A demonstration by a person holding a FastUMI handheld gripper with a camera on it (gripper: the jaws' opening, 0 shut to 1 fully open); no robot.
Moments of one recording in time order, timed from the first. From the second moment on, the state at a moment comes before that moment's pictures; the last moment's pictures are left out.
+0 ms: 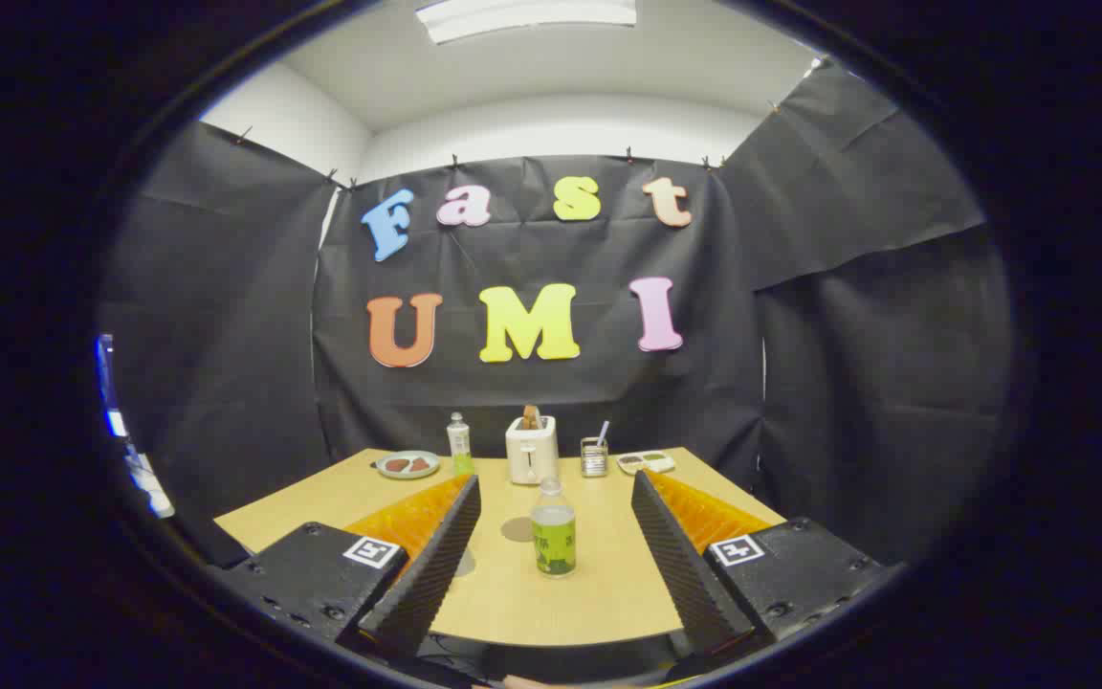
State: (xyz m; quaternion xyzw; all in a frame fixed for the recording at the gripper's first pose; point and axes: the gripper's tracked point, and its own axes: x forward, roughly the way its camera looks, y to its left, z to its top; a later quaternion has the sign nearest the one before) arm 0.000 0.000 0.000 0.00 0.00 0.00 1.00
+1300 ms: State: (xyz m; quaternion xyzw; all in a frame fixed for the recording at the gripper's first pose) arm -0.005 -0.027 -0.009 0.00 0.01 -0.01 1.00
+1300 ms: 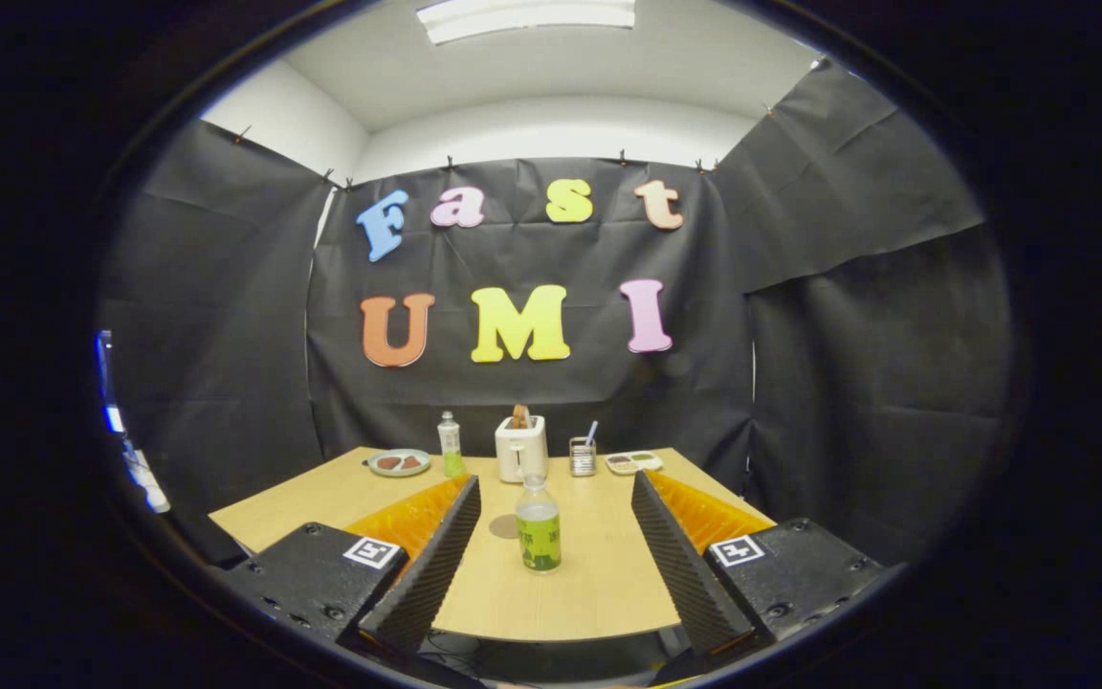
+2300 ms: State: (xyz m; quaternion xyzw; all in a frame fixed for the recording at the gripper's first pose) arm 0.124 -0.023 -0.117 0.01 0.10 0.02 0.99
